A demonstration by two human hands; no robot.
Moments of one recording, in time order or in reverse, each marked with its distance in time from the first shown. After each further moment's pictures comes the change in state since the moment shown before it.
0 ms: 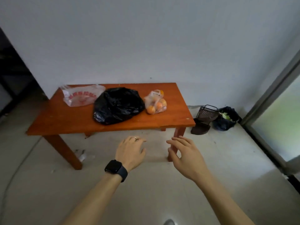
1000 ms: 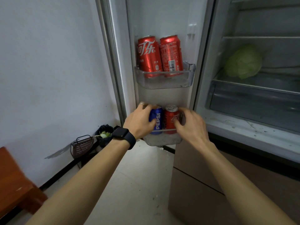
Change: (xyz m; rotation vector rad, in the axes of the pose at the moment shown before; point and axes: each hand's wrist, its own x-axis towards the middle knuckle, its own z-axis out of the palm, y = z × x) left_hand 0.060 0.808 0.053 -0.260 0.013 0.981; right_hand -0.331 0.494 -0.428 -0.214 0.738 0.793
